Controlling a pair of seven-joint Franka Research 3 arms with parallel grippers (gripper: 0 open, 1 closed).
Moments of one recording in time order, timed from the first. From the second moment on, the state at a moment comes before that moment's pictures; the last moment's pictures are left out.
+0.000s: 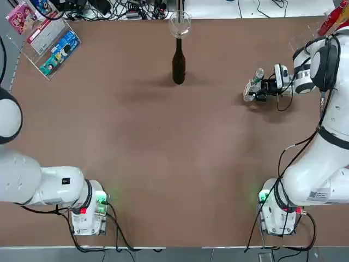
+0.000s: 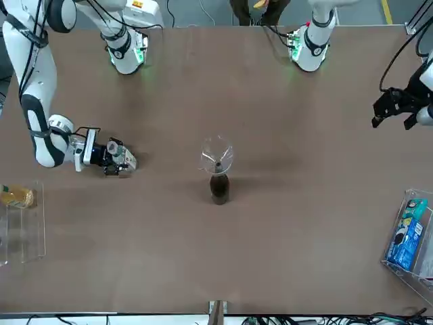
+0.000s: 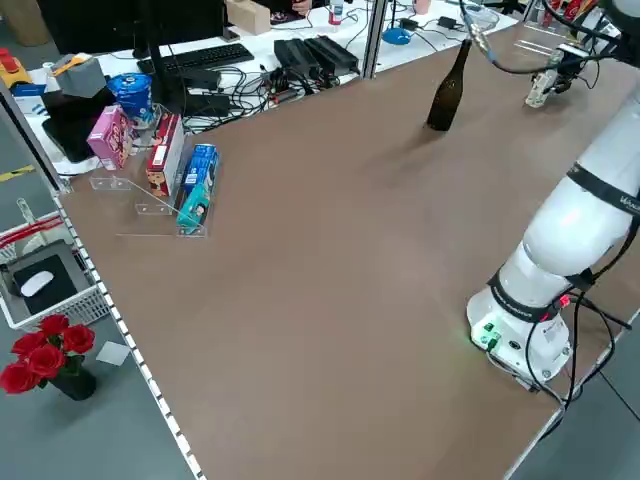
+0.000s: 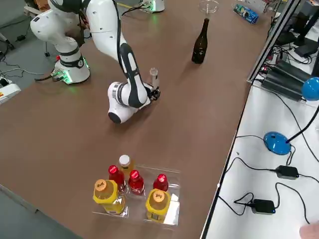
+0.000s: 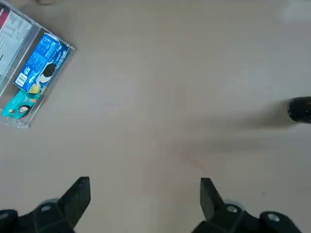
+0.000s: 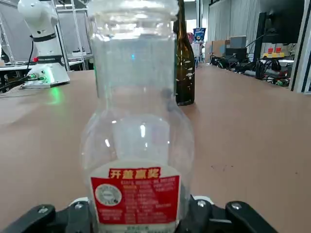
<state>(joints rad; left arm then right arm) 0.03 0.01 -0.11 -1.52 0.00 1.63 0.01 -0.04 0.67 -0.31 -2.13 1.36 1.55 -2.79</state>
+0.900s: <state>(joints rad) 0.01 0.03 -0.07 -1.49 0.01 1.59 -0.03 -0.04 0.67 -0.31 -2.12 1.37 1.54 -2.79</state>
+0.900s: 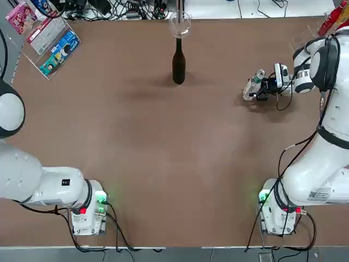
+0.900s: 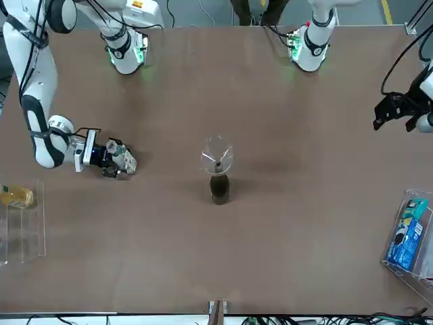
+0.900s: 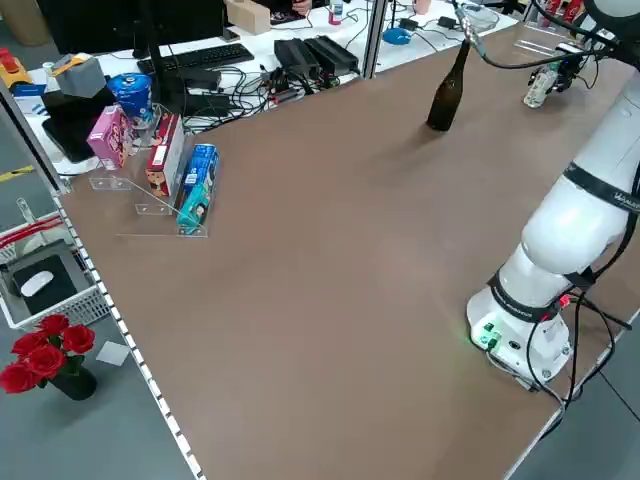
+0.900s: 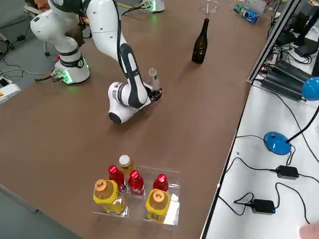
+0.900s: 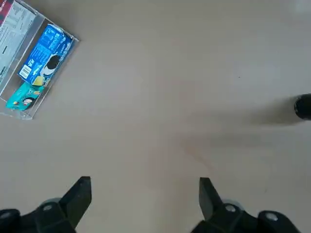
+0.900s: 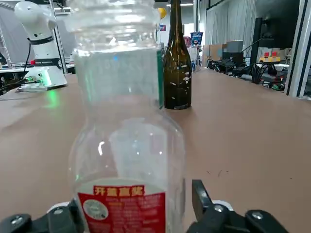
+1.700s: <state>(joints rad) 0.01 0.03 -0.06 -1.49 0.01 1.59 -0.06 -0.01 0.63 -0.44 -2.11 1.37 1.50 -2.73</state>
